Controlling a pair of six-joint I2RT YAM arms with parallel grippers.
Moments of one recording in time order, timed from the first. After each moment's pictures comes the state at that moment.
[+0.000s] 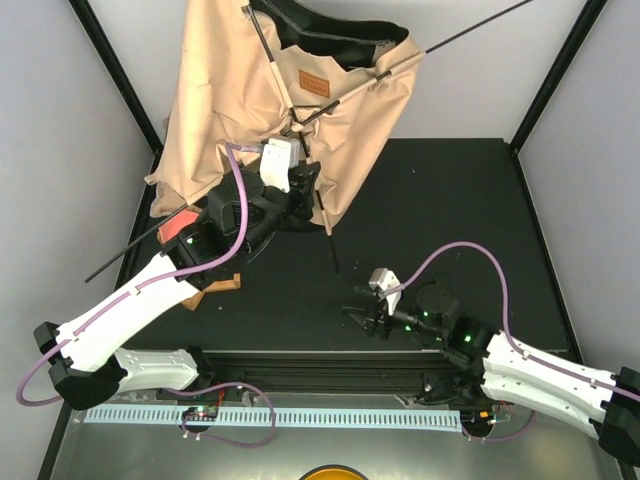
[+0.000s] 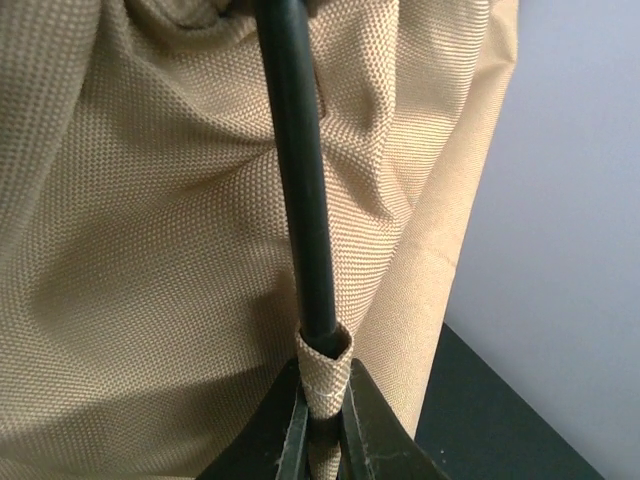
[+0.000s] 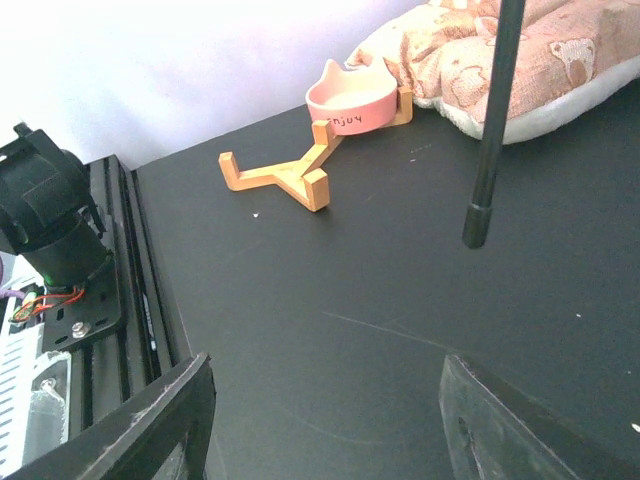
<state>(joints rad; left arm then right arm) -0.89 1.18 1.37 -0.28 -0.31 -0.31 0.97 0.67 0.26 0.17 -0.19 0.13</state>
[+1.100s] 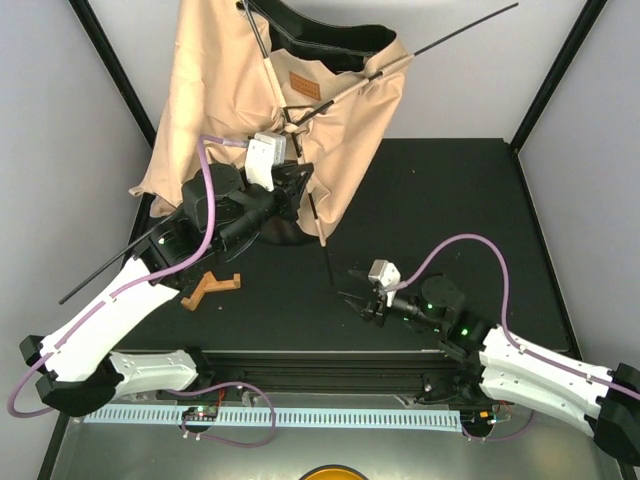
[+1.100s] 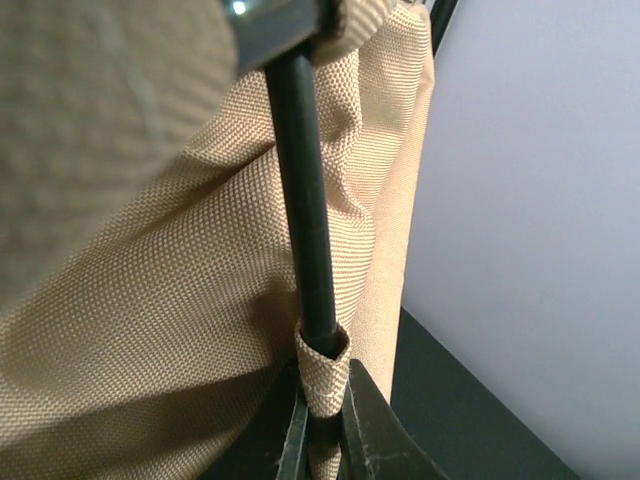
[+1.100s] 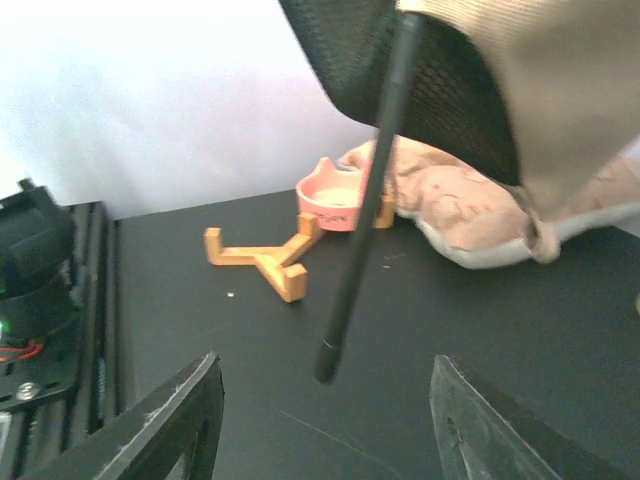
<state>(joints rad) -0.86 1.14 1.47 -0.44 -0.17 -0.34 0.93 0.74 0.31 0.35 -0.19 -0.03</state>
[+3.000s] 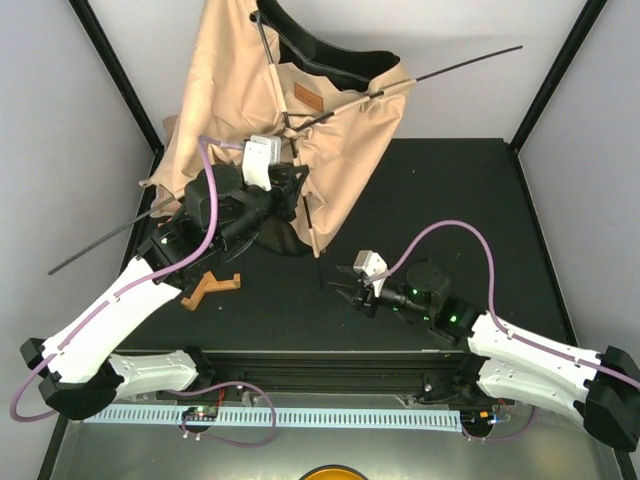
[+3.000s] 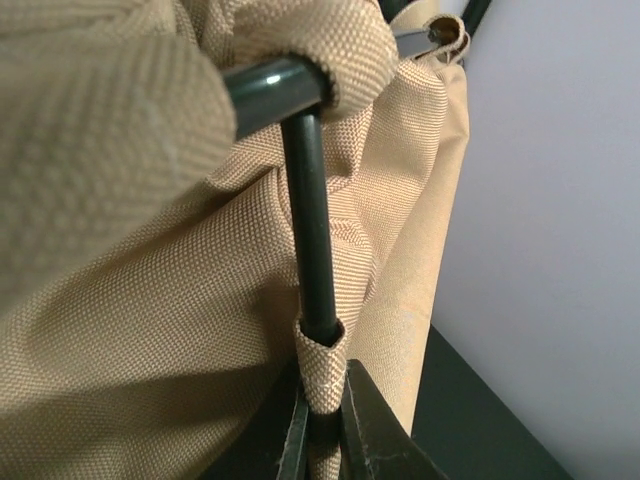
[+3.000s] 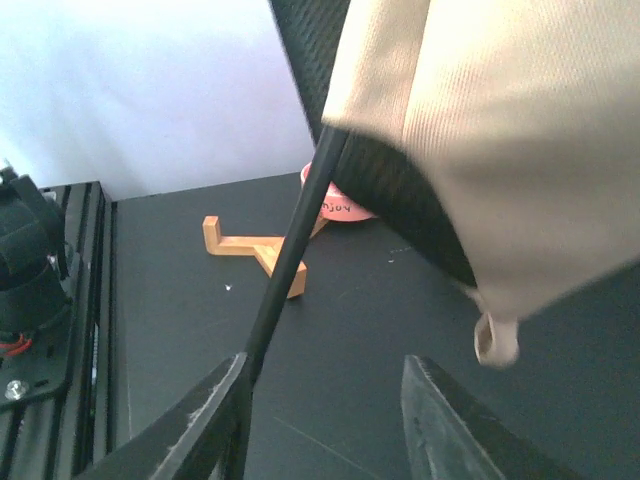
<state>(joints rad) -0.83 1.13 1.41 -0.42 -0.16 -0.40 0.92 0.94 0.49 0.27 -0.25 -0.07</state>
